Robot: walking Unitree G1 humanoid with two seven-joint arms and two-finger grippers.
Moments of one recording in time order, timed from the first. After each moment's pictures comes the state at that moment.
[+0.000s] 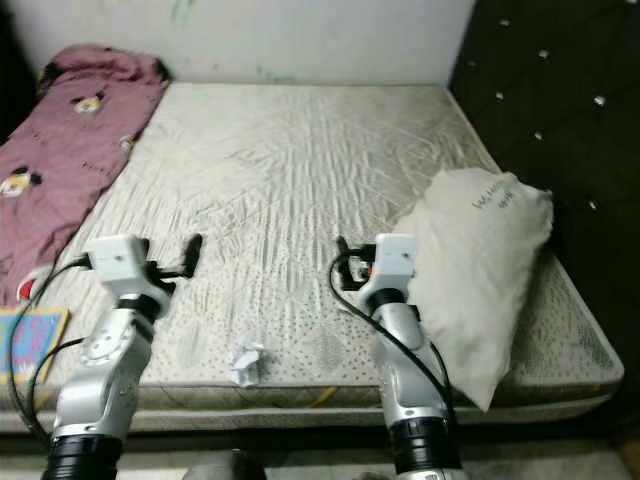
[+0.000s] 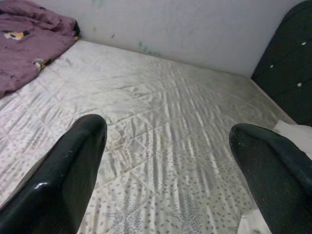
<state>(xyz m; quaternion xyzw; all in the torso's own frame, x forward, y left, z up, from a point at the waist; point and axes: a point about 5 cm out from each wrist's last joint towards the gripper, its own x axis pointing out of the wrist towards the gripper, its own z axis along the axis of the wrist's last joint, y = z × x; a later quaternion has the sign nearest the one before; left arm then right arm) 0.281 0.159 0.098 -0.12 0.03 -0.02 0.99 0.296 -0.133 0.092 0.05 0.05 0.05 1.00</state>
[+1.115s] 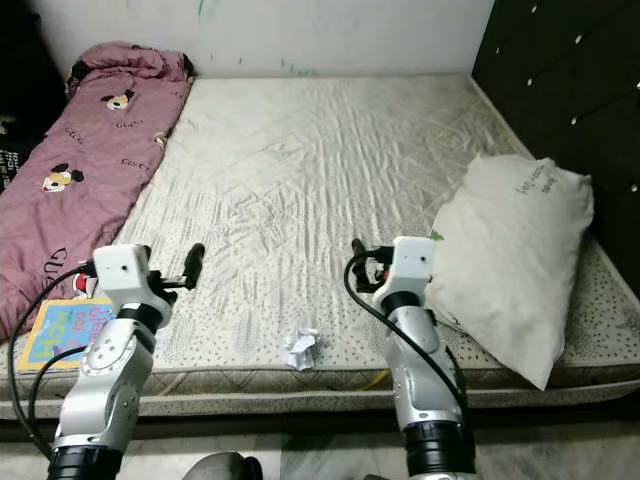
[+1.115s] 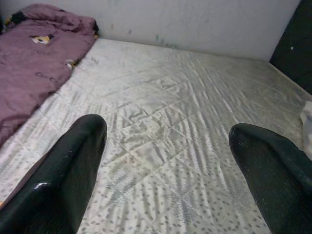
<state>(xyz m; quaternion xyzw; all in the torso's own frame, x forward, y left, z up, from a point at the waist) 0.275 0.160 0.092 -0.08 0.04 -0.03 1.00 0.292 -0.151 0.089 0.04 0.05 0.02 1.00</state>
